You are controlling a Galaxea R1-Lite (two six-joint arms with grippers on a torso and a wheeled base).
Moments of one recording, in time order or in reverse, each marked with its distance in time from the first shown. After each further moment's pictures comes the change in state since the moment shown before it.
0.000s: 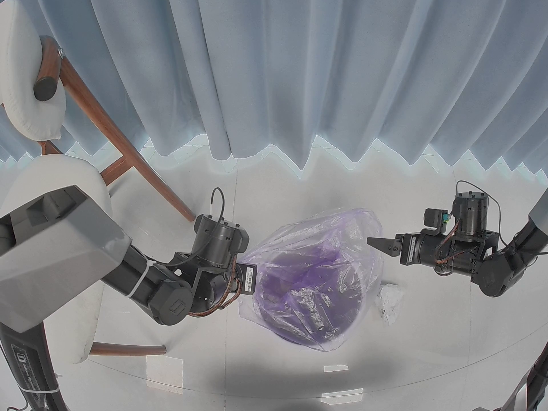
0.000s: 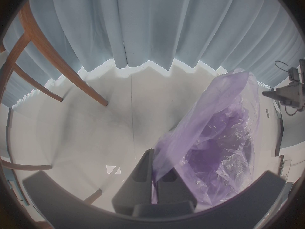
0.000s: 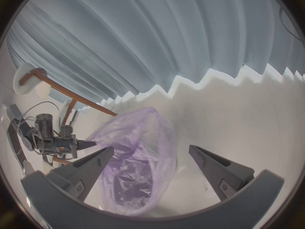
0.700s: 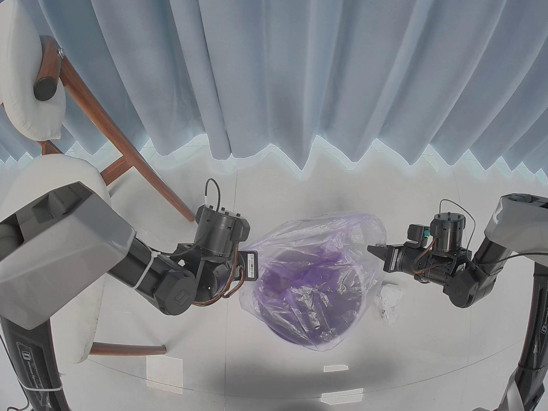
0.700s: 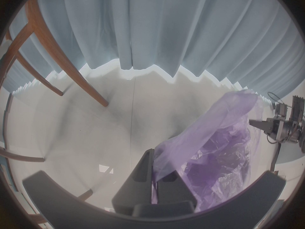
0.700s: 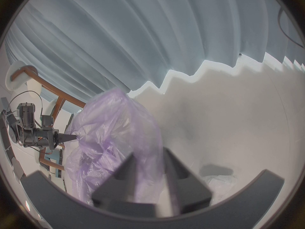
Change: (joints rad) left arm 0.018 0.030 -0.073 0.000 -0.003 -0.088; right arm -0.024 0.287 -0.062 -0.255 -0.013 0.027
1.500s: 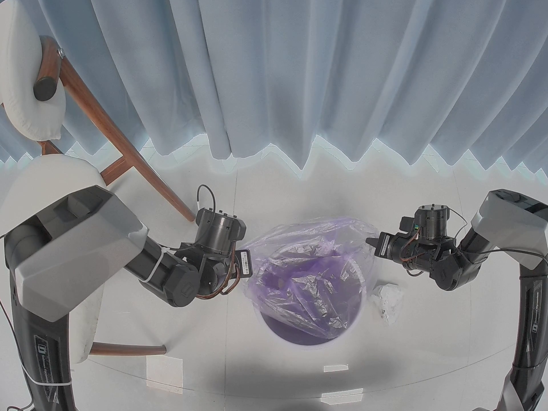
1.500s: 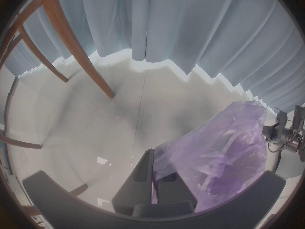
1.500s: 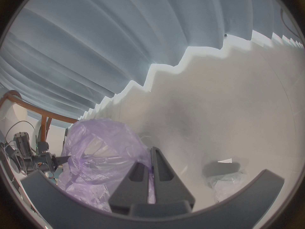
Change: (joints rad) left arm 0.055 0.092 -0.077 0.028 -0.006 -0.097; right arm -0.008 0.107 -0.247 0.188 -0.057 0.170
